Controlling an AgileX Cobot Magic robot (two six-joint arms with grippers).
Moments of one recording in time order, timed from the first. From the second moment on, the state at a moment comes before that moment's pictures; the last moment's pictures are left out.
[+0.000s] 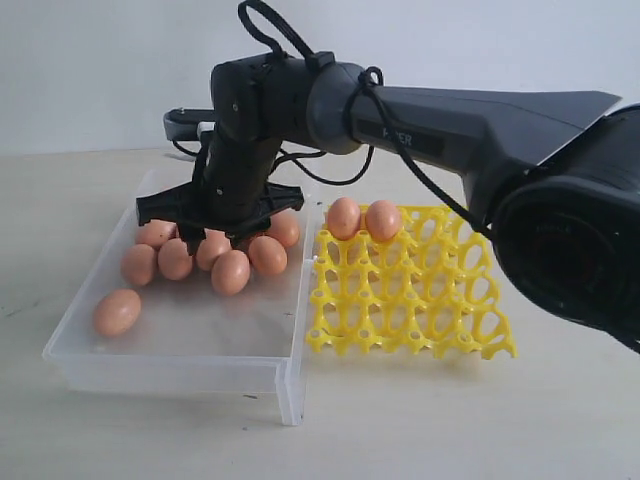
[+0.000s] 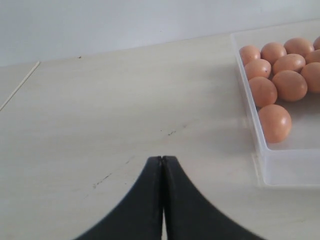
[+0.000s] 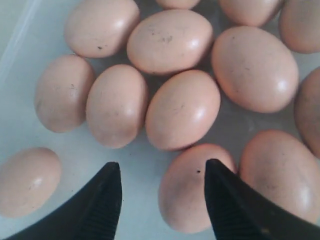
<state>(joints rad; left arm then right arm) 0.04 0.00 0.00 0.10 0.39 0.03 0.74 2.40 -2.09 0.10 0.92 0.36</state>
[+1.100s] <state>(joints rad) 0.04 0.00 0.00 0.10 0.39 0.03 0.74 2.45 -2.09 0.17 1.00 0.31</state>
